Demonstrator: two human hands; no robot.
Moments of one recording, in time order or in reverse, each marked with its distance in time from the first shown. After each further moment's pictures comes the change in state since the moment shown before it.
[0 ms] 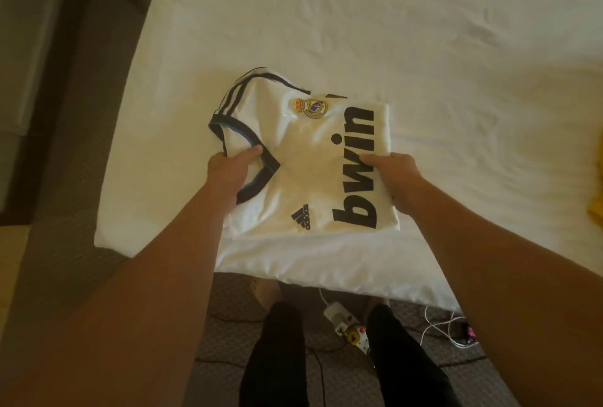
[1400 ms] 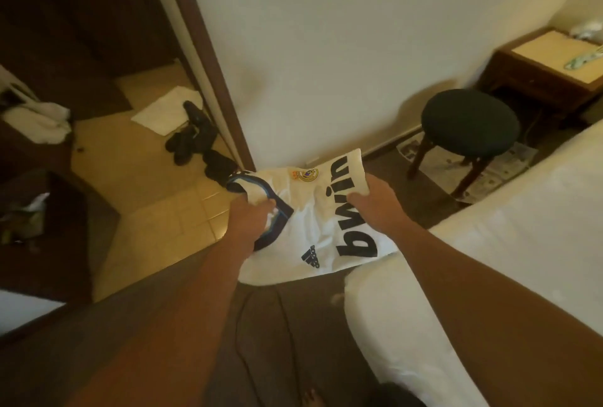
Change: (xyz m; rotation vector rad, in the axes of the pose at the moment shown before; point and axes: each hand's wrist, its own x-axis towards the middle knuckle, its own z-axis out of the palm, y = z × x) left_hand -0.261 -0.004 -0.550 -0.603 0.649 0.115; right_hand -0.443 -0.219 0.435 -0.833 -0.611 -1.049
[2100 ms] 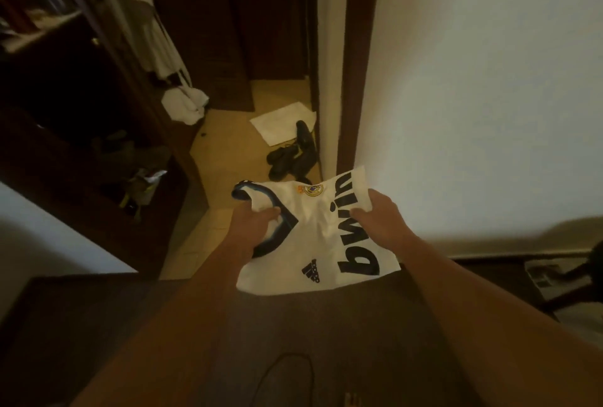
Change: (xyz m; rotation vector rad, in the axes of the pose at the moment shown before) left_hand 0.191 0.093 -0.155 -0.183 0.340 -0.044; right_hand 0.238 -0.210 0.144 -0.062 -0.388 -0.272
